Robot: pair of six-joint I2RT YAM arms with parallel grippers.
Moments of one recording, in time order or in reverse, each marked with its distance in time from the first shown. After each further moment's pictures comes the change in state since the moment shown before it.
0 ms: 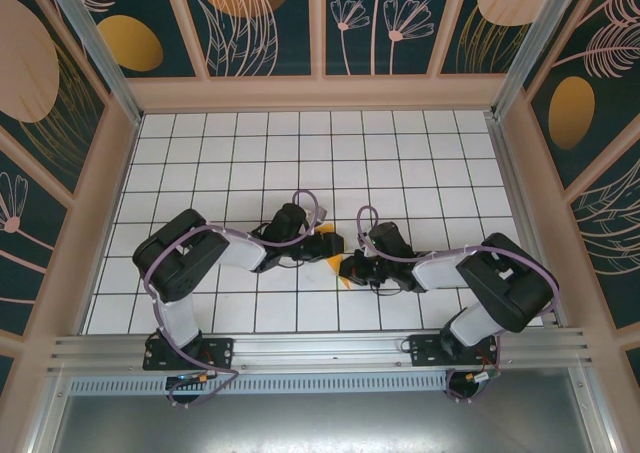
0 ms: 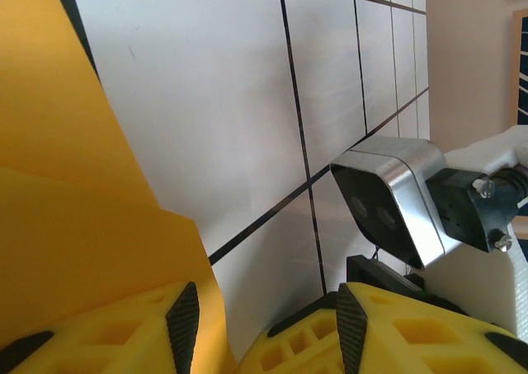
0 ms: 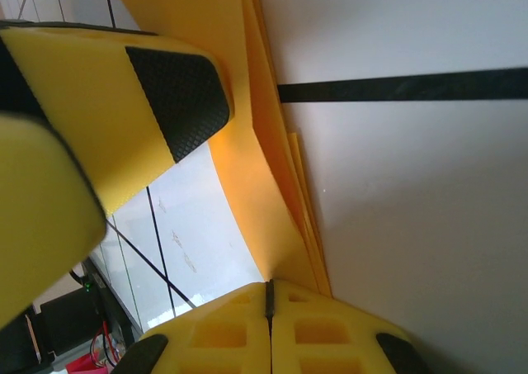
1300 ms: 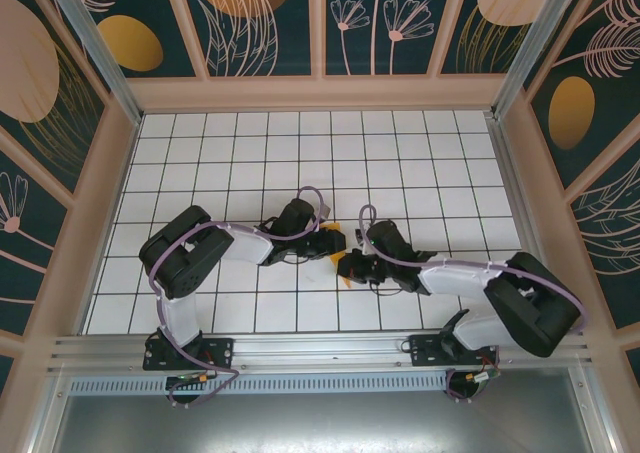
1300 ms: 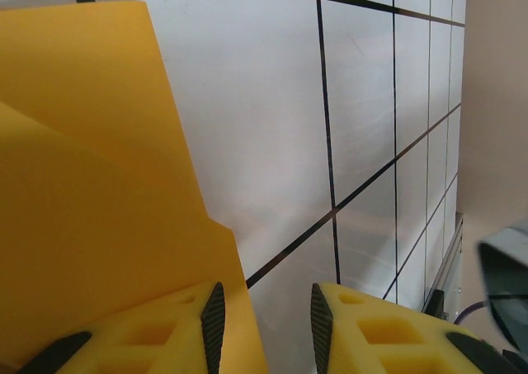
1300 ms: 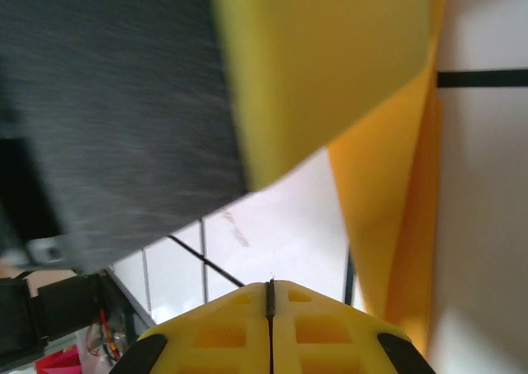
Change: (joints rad) left arm -0.002 0.040 0.092 -0.133 -0.045 0.000; right arm 0.063 -0.155 0.042 -0.177 0.086 -0.050
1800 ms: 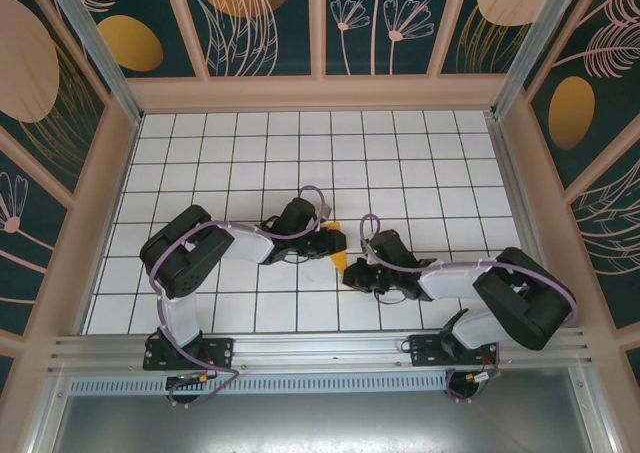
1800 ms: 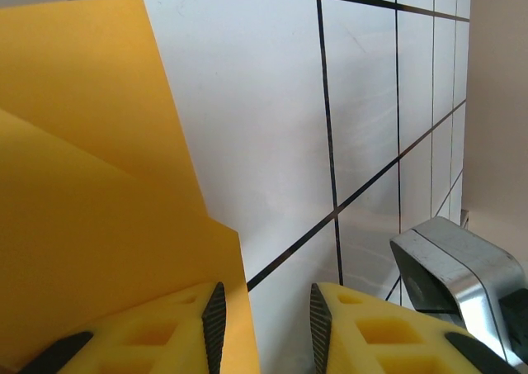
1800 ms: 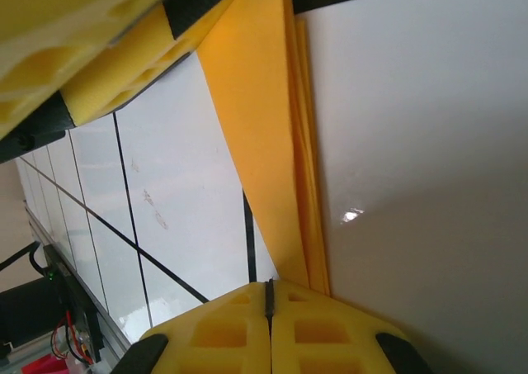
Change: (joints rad) left arm 0.000 0.004 0.013 -0.021 0.000 0.017; right arm -0.013 0.029 -0.101 0.090 0.001 0.024
